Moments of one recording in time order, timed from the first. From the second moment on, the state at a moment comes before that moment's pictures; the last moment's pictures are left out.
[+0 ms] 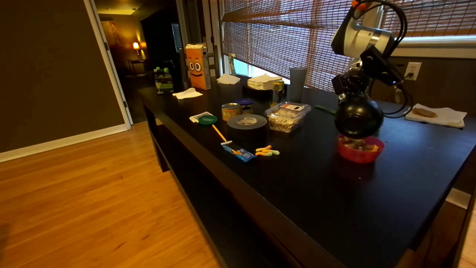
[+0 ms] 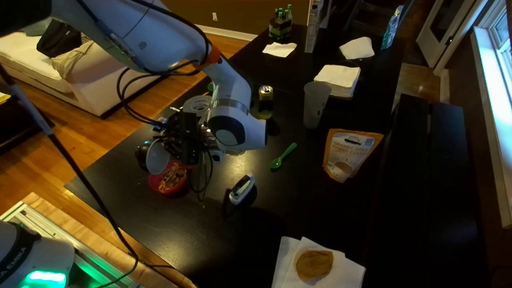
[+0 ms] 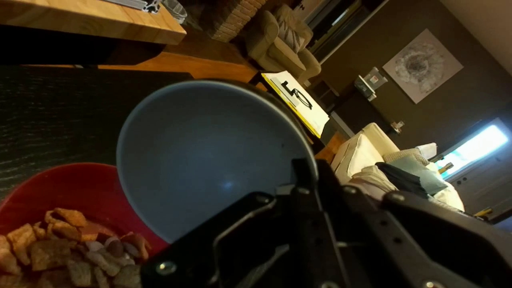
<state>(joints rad) -0.44 0.74 -0.14 -1.91 0.75 1.33 -0.48</state>
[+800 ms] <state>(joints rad) -0.48 0.80 -0.15 -1.85 0.78 1.21 -0.54</state>
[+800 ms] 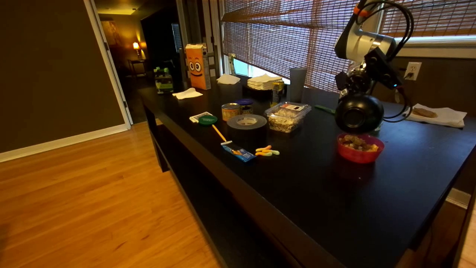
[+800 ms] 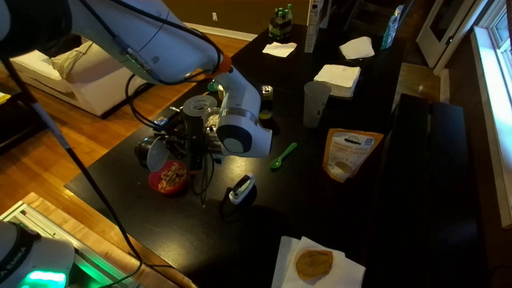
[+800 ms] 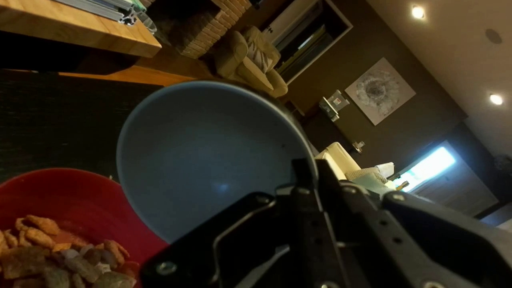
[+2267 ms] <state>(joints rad) -0.34 0.55 -0.24 -2.05 0.84 1.51 -0.30</state>
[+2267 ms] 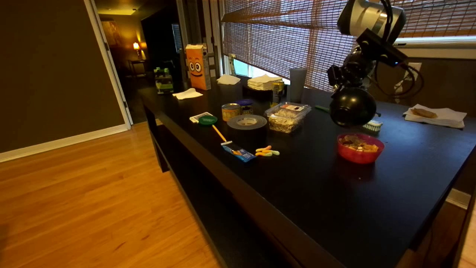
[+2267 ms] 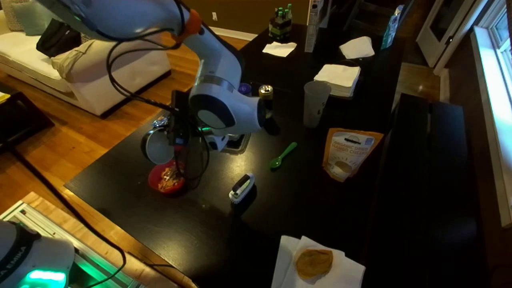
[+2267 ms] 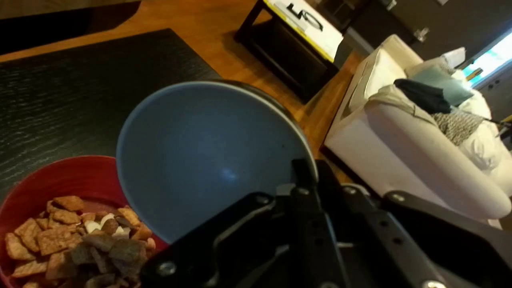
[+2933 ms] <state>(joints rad) -0.16 0.17 -0.21 -2.41 0.87 2.17 -0.06</state>
